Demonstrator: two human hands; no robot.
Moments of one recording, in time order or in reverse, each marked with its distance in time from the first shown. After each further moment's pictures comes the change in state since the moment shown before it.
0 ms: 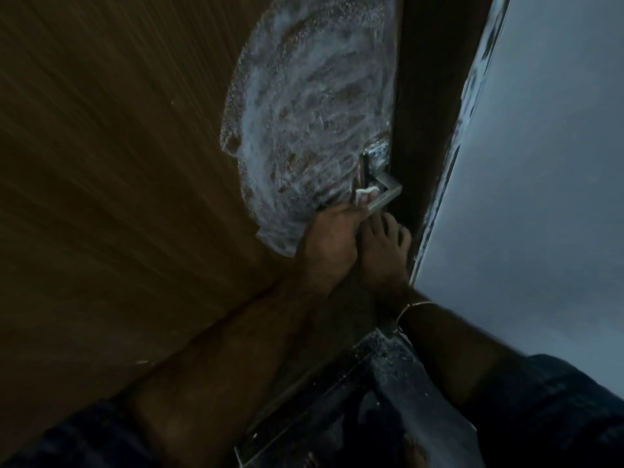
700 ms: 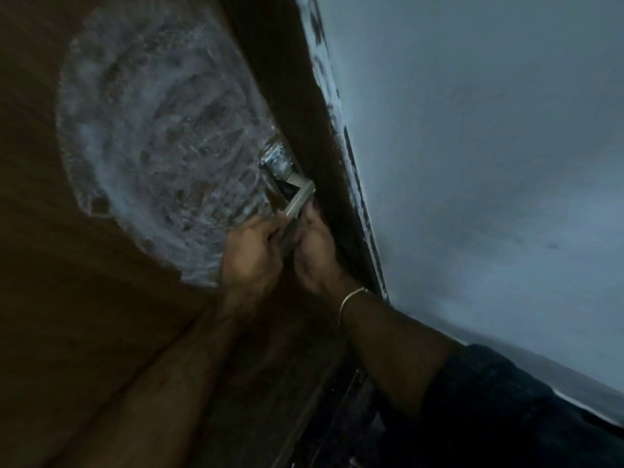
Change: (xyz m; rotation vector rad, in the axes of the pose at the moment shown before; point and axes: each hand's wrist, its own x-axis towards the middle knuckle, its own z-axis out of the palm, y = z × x) left_hand 0.001 -0.005 -0.003 0.043 0.038 0.062; right_hand 0.009 -0.052 -0.043 2.043 0.199 0.609
